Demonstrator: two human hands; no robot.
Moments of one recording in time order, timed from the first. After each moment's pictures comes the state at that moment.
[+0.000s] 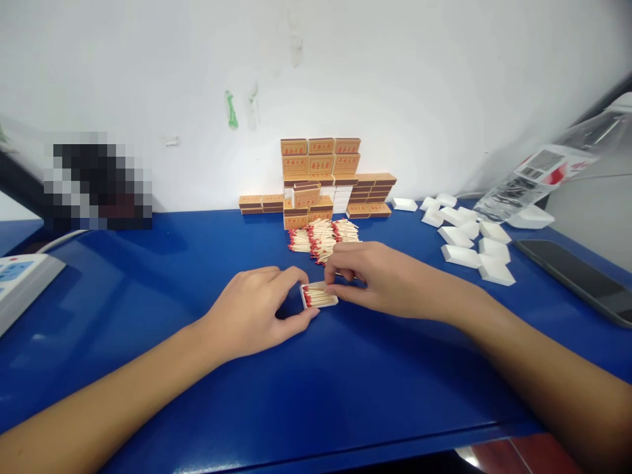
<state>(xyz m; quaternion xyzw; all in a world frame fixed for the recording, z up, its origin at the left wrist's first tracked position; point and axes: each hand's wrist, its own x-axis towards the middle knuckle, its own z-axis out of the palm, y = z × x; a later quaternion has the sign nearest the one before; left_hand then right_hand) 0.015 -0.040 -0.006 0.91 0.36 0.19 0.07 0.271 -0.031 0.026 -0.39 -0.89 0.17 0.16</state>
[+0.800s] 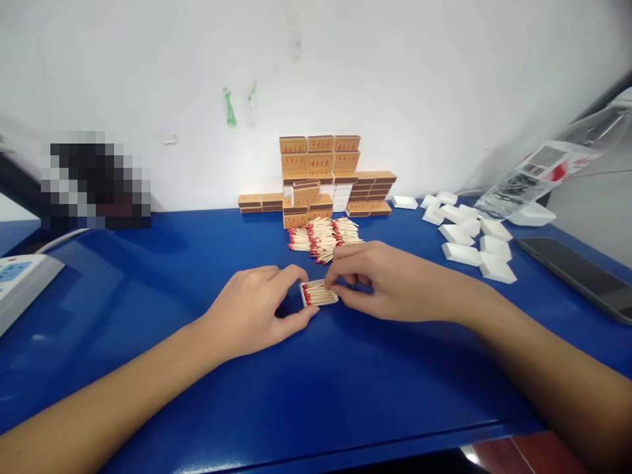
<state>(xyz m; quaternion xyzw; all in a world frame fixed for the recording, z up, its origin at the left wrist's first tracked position) 0.016 -0.040 -0.004 0.91 0.37 0.18 0.07 0.268 -0.039 0.034 -0.36 -0.91 0.18 0.13</state>
